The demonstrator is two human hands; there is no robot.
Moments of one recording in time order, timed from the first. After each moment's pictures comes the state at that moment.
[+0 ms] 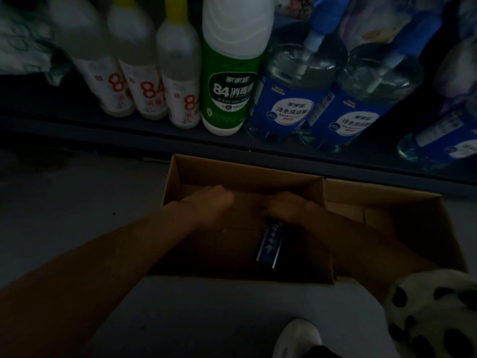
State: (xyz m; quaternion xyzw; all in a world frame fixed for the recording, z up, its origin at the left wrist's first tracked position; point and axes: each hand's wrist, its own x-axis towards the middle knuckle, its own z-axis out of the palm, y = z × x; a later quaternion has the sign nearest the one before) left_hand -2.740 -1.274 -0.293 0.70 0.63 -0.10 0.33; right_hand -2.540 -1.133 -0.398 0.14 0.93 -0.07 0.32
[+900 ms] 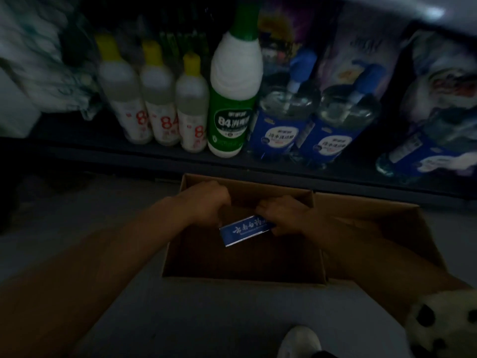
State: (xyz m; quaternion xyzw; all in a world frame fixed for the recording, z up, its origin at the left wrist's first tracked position) left_hand -2.763 -1.279 -0.239 0.73 0.61 -0.06 0.29; right_hand -2.558 -1.165 -0.303 0.12 0.95 -0.01 0.28
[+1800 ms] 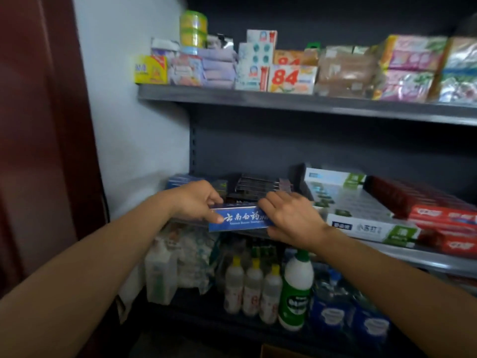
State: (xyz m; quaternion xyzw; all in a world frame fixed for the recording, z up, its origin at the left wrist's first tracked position) left_hand -2.942 -1.413 0.169 0.61 0.76 0.19 0.12; right_hand -2.734 -1.279 0.135 0.08 0.91 0.33 -0.23
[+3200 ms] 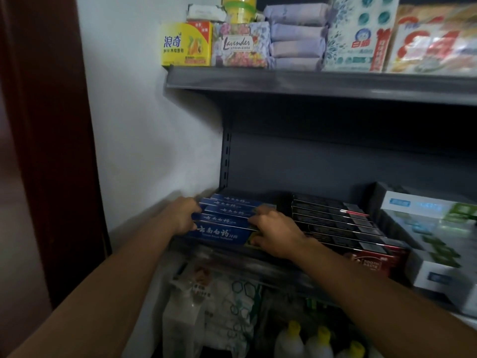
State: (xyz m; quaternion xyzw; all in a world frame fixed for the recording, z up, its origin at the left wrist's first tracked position) left_hand -3.184 -1.331 0.108 0.50 0.86 0.07 -0.02; right_hand -2.989 -1.199 0.101 0.18 0.97 0.07 -0.11
